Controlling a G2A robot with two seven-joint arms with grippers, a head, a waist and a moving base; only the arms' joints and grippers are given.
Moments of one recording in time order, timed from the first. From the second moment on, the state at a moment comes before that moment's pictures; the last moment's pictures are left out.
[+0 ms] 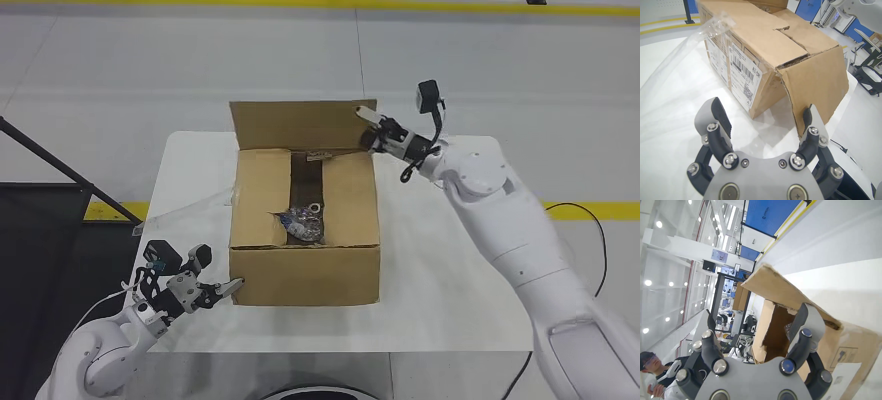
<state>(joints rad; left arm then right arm) 1.77 -1.13 -1.74 -1.86 0.92 -0.69 -0.22 -0.38 -1.22 0.77 -0.91 0.43 -0.25 0.62</state>
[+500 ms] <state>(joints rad) 1.77 -1.13 -1.74 -1.86 0.92 -0.69 -0.22 -0.25 -1.35 0.66 -0.64 0.35 -0.27 0.48</state>
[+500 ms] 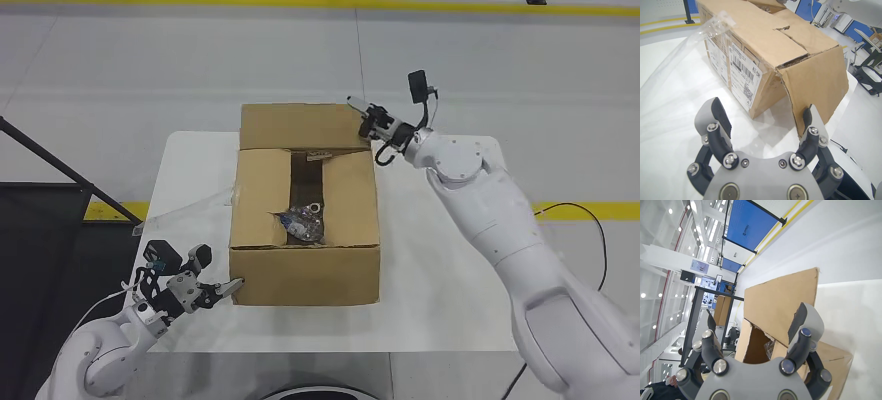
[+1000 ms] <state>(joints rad) 1.77 -1.13 -1.74 -1.86 0.92 -0.69 -0.22 -0.19 -1.45 0.64 -0.46 0.34 -0.21 0.51</state>
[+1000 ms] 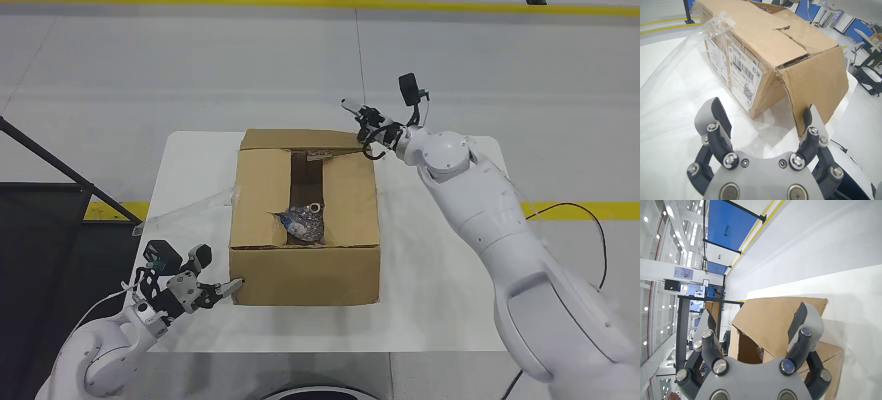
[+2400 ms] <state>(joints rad) 1.78 -1.14 -1.77 -1.87 0.74 -0.58 -0.04 -0.26 -1.56 0.66 -0.58 0.56 -0.19 1.08</state>
